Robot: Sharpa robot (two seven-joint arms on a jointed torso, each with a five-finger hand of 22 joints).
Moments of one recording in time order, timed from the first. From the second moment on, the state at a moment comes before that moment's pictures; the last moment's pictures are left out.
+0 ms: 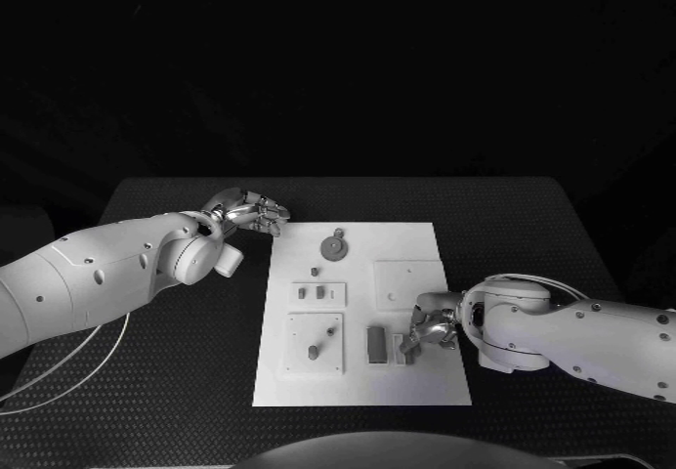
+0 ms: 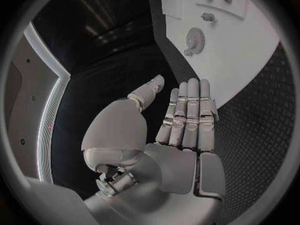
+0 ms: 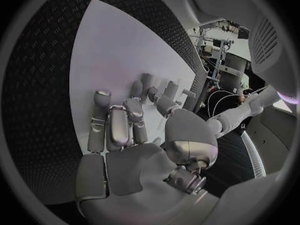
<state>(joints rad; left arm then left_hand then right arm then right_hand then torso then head) 1.22 -0.72 -0.15 1.16 -0.33 -0.19 0.15 1.08 -0.09 0.53 -0.25 0.05 0.91 0.17 0.28 0.53 1.17 0.12 0.07 0.33 0.99 0.06 0.62 0.55 0.02 1.01 -0.04 0.07 0.99 1.11 -0.88 -0.21 1.67 -1.22 0.05 -0.45 0.80 0.00 0.64 -0.29 0.05 1.12 0.05 0.29 0.67 1.28 -0.05 1.17 1.26 1.34 -0.14 1.48 1.11 0.25 1.13 -0.03 0.89 1.31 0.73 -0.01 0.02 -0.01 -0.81</state>
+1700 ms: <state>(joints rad) 1.22 -0.73 -0.15 1.16 -0.33 -0.18 0.14 1.08 -0.09 0.53 -0.25 0.05 0.91 0.17 0.28 0.53 1.17 0.12 0.07 0.33 0.99 0.06 0.61 0.56 0.02 1.01 -0.04 0.07 0.99 1.11 -0.91 -0.22 1.73 -1.66 0.10 -0.44 0.80 -0.19 0.66 -0.16 0.05 1.13 0.05 0.28 0.76 1.23 -0.04 1.11 1.21 1.30 -0.13 1.48 1.05 0.25 1.11 -0.02 0.89 1.31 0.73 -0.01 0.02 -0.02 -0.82</state>
